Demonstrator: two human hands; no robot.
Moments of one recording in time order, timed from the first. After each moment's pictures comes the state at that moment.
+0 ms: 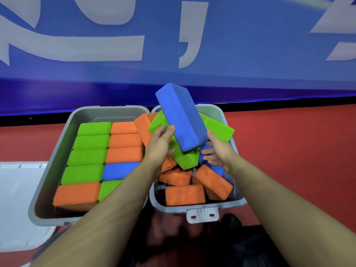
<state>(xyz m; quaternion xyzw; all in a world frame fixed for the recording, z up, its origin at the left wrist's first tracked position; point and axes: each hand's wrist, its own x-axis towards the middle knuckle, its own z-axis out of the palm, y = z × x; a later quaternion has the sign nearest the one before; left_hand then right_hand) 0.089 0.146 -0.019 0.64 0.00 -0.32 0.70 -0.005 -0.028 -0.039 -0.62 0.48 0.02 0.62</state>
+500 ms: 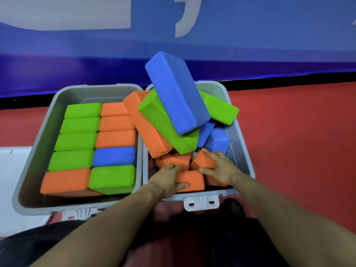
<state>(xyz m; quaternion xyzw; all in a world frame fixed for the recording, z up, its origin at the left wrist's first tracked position) 0.041 0.165 -0.177 0.84 -0.40 -0.35 0.12 -0.071 -0.051 -0.172 -0.89 0.28 0.19 0.31</state>
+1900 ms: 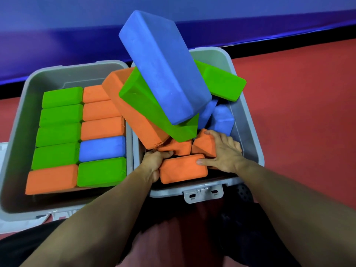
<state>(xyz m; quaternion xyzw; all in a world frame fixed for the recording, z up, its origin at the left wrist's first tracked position) 0.067 0.142 -0.229 0.63 0.23 -0.44 0.60 -0.069 -0.059 -0.203 -0.91 0.27 0.20 0.26</state>
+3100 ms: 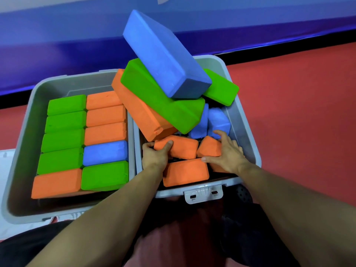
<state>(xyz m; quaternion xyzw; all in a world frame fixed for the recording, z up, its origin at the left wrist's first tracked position) 0.063 0.131 -0.209 0.81 0.14 -0.27 0.50 -0.082 -0.064 -0.197 -0.87 0.34 0.14 0.32</state>
